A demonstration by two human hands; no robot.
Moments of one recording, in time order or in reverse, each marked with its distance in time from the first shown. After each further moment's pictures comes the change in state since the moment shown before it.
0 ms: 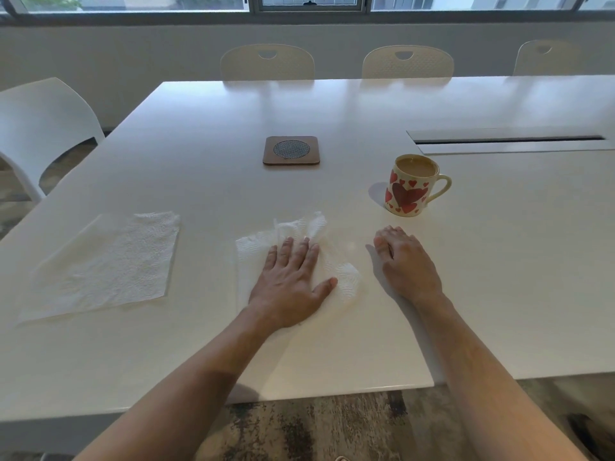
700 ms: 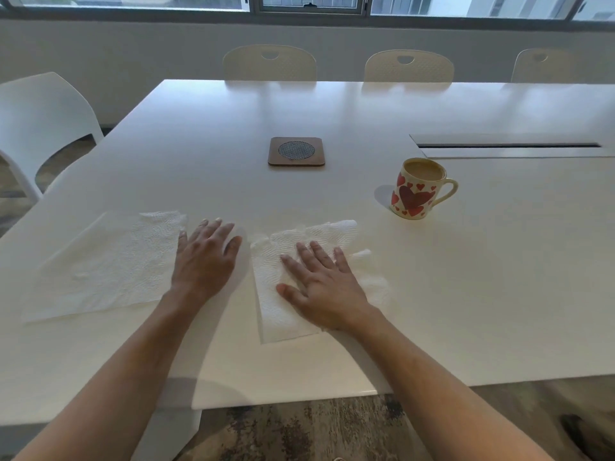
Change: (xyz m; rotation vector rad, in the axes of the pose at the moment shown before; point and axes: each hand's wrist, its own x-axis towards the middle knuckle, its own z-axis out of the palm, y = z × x) left_hand -0.005 -0.130 -0.023 -0.189 0.354 -0.312; right_hand -0.031 -0.110 0.060 -0.304 -0.364 -0.339
